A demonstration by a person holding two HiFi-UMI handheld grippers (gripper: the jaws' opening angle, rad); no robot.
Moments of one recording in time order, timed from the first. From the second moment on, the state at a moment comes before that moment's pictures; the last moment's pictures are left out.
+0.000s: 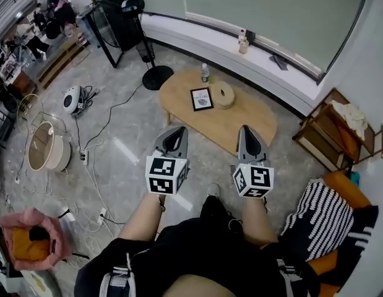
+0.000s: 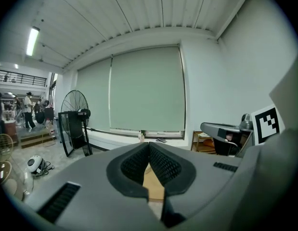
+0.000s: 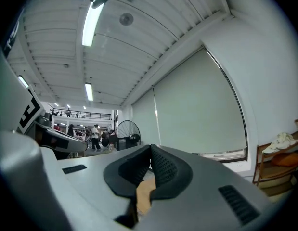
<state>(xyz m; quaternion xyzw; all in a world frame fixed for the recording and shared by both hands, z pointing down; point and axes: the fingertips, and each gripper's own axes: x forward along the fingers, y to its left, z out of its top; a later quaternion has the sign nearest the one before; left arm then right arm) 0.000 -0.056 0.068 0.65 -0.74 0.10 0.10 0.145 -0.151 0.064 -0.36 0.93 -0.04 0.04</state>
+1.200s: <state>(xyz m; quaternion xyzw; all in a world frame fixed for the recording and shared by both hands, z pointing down) 0.042 -0.367 0.108 0.78 -0.59 0.16 0.11 0.215 -0.391 0.117 -0.53 0.84 -0.10 0.01</state>
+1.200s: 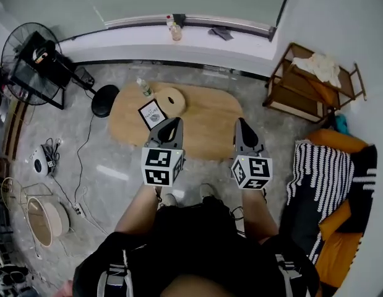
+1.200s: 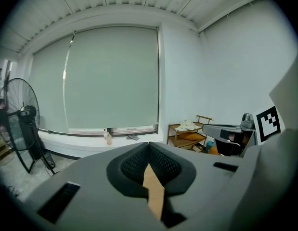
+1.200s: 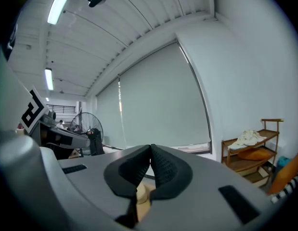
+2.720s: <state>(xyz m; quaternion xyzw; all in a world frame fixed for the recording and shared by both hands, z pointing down) -0.078 -0.242 0.193 0.88 -0.42 0.17 0.15 0.110 -0.195 0.204 -0.66 0.74 -0.13 -0.08</state>
